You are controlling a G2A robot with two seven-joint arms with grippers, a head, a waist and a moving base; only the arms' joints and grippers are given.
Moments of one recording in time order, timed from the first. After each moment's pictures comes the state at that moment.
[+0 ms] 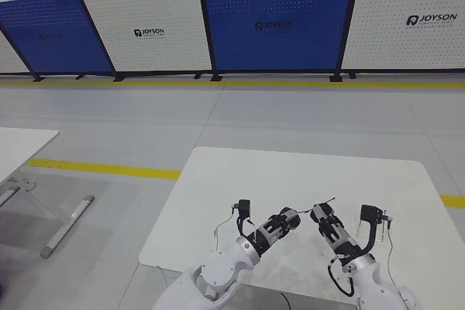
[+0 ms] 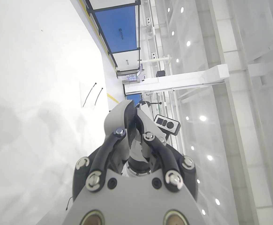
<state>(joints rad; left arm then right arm) 1.49 -1.28 -0.98 -1.72 -0.25 -0.07 -0.11 -1.62 -1.25 1.24 -1.86 -0.45 -0.08 0.21</state>
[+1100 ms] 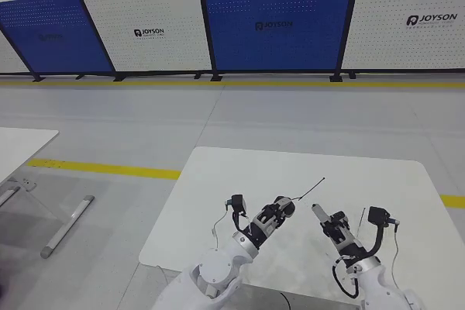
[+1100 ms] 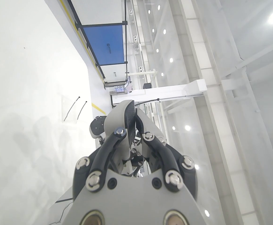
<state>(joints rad) 1.49 -1.29 -1.00 -1.74 -0.33 -0.12 -0.03 -1.64 -1.24 1.27 -1.88 -0.41 -0.06 0.19</state>
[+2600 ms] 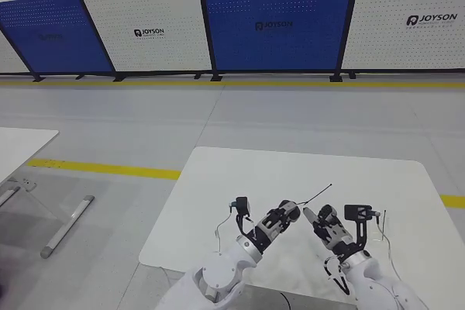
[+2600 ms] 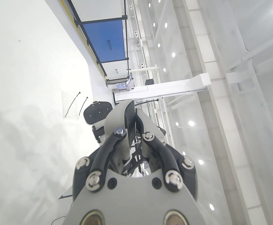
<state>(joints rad) 1.49 -1.30 -0.97 -1.75 -0.27 -0.12 -0.03 -1.58 -1.24 1.22 -1.83 -0.74 -0.08 0.26</state>
